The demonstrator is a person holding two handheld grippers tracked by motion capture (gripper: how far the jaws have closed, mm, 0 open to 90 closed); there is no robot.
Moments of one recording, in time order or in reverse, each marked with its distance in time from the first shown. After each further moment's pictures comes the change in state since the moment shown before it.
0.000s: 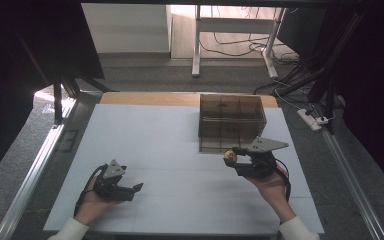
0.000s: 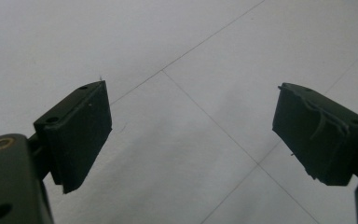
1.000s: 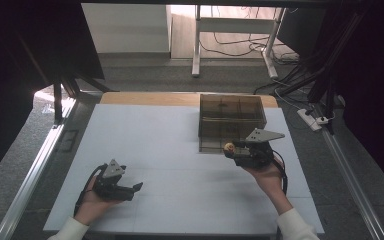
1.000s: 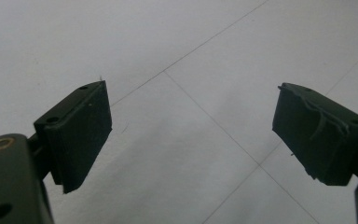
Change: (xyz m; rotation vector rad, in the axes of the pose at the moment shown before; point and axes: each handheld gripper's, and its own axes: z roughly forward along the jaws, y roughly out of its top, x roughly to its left) left arm 0.001 0.000 -0.001 -0.002 0.001 -0.003; right arm -0.023 0.006 0.017 0.007 -0.031 0.027
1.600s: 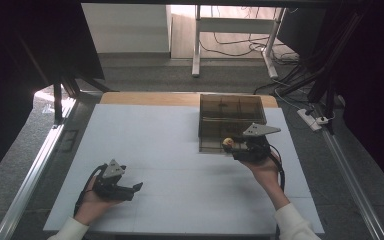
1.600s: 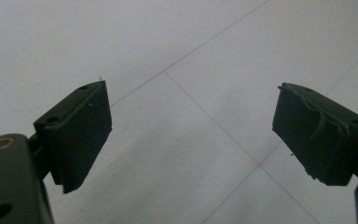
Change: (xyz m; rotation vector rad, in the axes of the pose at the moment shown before) left arm 0.000 0.000 0.000 -0.002 0.000 -0.001; right arm -0.012 0.006 0.015 0.008 -0.023 0.012
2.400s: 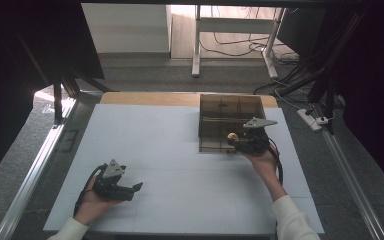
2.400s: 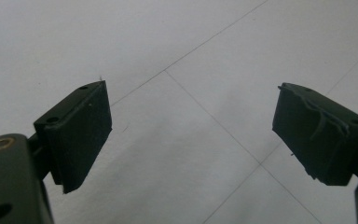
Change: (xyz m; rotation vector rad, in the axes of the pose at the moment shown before) left arm 0.000 0.000 0.000 0.003 0.001 0.002; right arm -0.039 -0.011 0.029 0.067 -0.082 0.060
